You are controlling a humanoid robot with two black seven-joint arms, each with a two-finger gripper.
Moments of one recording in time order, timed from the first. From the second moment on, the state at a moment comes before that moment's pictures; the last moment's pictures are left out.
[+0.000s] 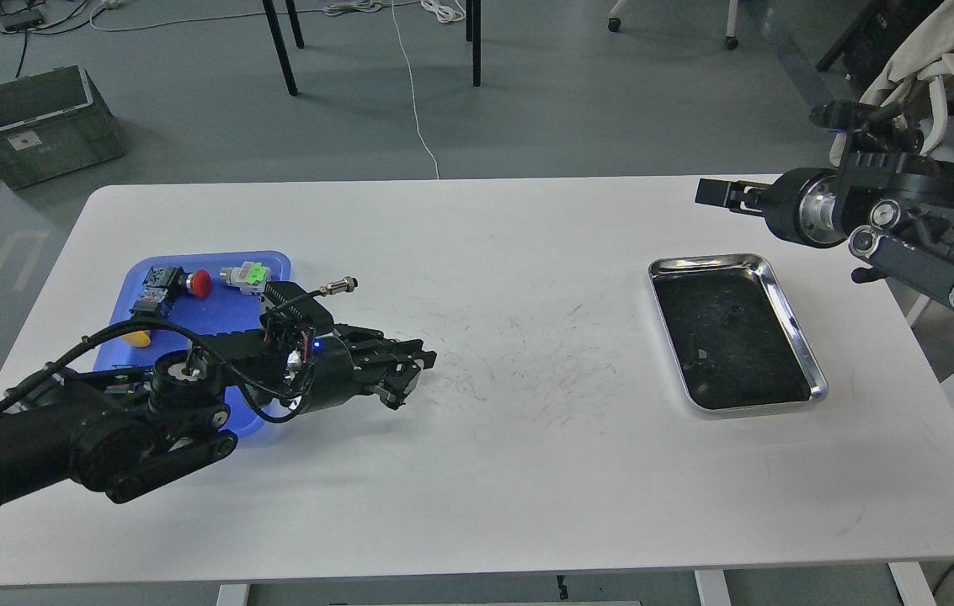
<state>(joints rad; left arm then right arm) -0.82 0.38 -0.09 -1.04 1.76 0.04 -0.31 1.18 -0.56 0.04 0.91 -1.10 0.23 -0.15</state>
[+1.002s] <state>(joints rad) -0.83 -0.03 -0.11 -0.98 1.74 0.07 -0.23 1.15 -0.49 0.06 0.91 -1.08 0.21 -0.15</state>
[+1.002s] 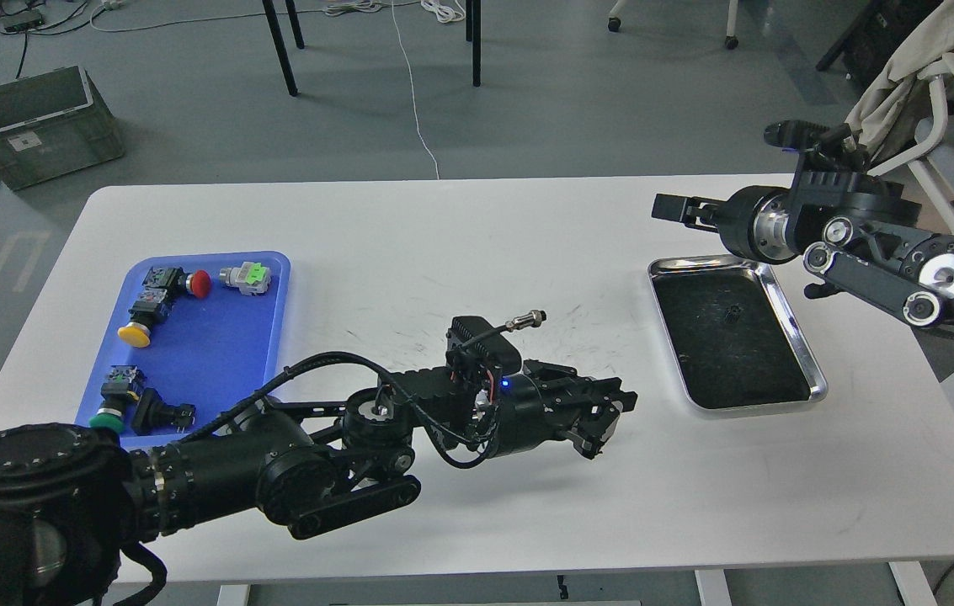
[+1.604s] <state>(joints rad) -0.82 -0.04 -0.12 -0.84 1.71 0.09 -0.22 1.15 -0.49 0.09 0.91 -1.08 0.21 -0.15</state>
